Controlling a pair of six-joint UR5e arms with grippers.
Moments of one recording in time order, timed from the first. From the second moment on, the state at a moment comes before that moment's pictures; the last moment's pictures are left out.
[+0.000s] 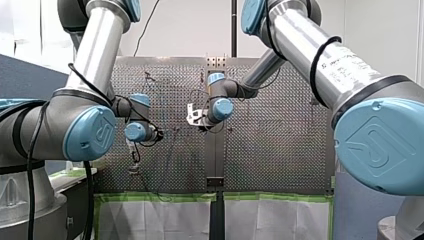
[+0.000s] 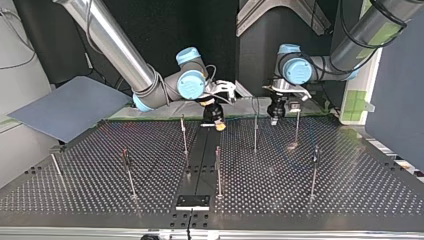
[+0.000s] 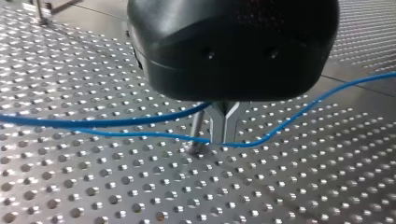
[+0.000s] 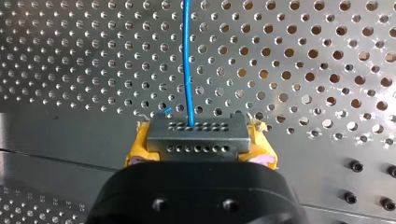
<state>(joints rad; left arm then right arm) 0.00 -2.02 -2.03 -2.33 -1.47 -1.85 2.36 -0.79 1.18 -0.11 1.60 1.62</state>
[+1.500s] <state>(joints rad) -0.01 -1.99 -2.00 -2.34 -1.47 -1.86 2.35 -0.80 1.18 -0.11 1.58 1.61</state>
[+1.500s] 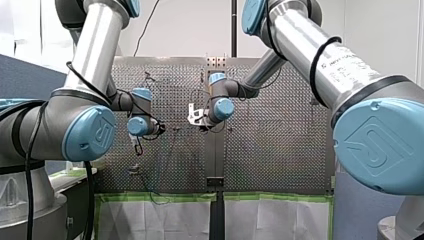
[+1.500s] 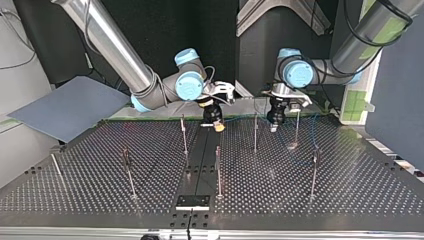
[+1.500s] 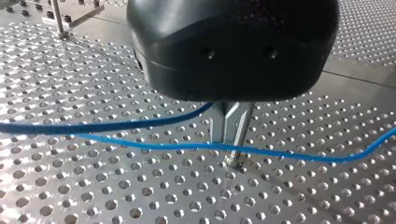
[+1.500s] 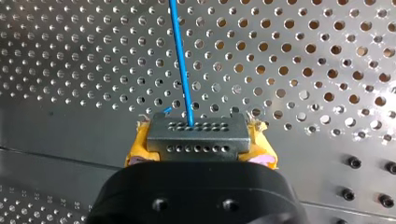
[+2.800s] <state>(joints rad) 0.01 -2.04 -1.92 -2.43 -1.49 -1.82 2.30 -0.80 1.18 -0.11 1.58 1.62</state>
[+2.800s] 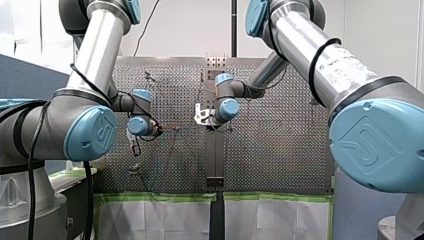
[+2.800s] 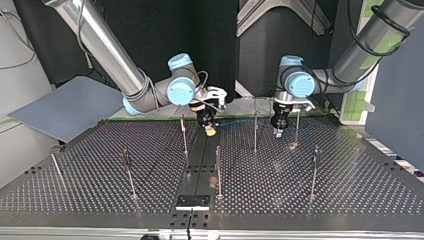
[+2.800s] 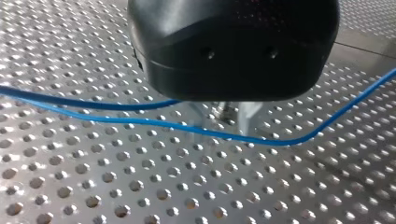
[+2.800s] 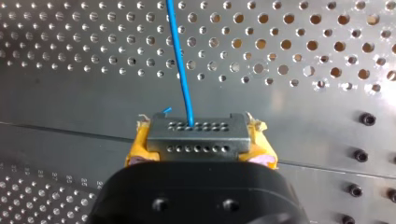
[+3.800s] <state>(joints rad) -0.04 -1.82 -2.14 -2.42 -1.53 -1.80 2.31 -0.80 1.18 -0.11 1.58 1.62</state>
